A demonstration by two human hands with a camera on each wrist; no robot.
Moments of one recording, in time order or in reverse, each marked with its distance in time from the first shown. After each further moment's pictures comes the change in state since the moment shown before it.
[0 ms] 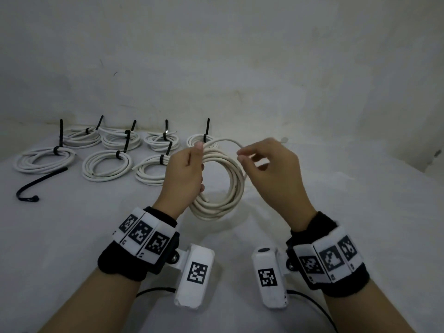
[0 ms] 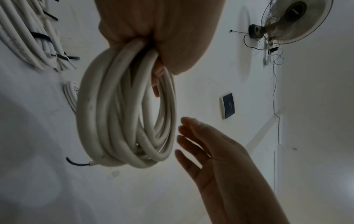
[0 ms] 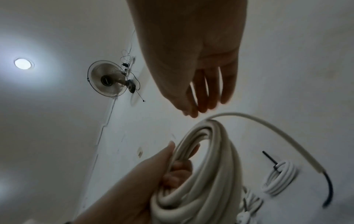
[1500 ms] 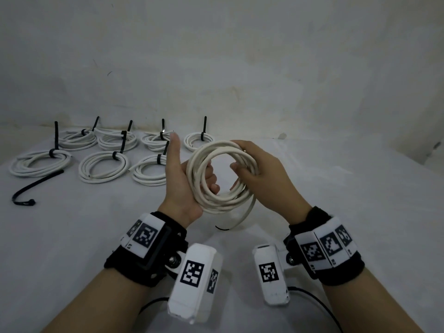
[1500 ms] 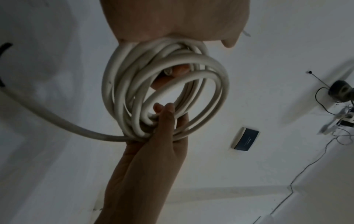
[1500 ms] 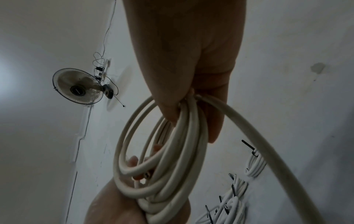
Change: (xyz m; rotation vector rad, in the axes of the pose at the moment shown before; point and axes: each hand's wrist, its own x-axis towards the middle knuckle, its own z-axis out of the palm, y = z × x) left_hand -0.011 0.004 0.009 -0.840 -0.179 -0.471; right_hand -0.003 0.006 0.003 0.154 -0.272 0.055
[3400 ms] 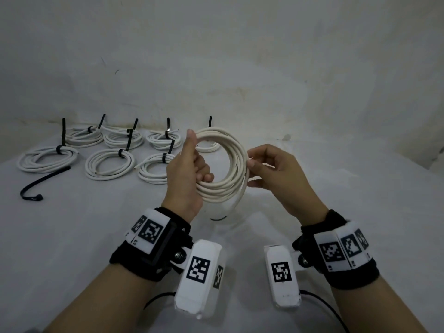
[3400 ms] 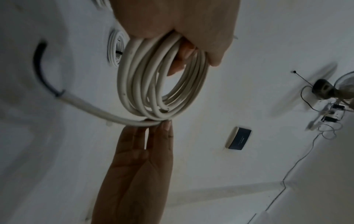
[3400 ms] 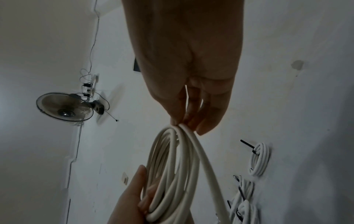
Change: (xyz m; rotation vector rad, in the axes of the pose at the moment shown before) left_hand -0.001 0.011 0.006 0.039 0.232 0.211; right_hand -0.003 0.004 -0.005 0.426 0.031 0.287
